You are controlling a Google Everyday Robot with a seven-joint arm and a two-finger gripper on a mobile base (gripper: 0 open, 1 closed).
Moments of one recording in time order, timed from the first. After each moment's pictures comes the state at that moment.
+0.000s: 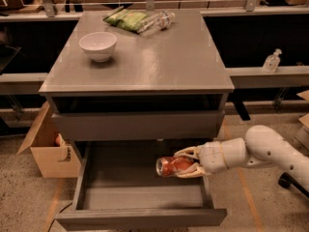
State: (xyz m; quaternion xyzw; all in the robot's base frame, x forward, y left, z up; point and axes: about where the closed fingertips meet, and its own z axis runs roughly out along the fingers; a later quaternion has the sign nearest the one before) arm 0.486 -0.090 0.613 -0.67 0.54 0.27 0.42
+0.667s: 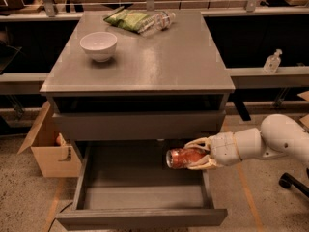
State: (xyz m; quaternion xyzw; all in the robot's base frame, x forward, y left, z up) arm 0.492 -0.121 0.654 -0.69 0.55 0.23 0.42
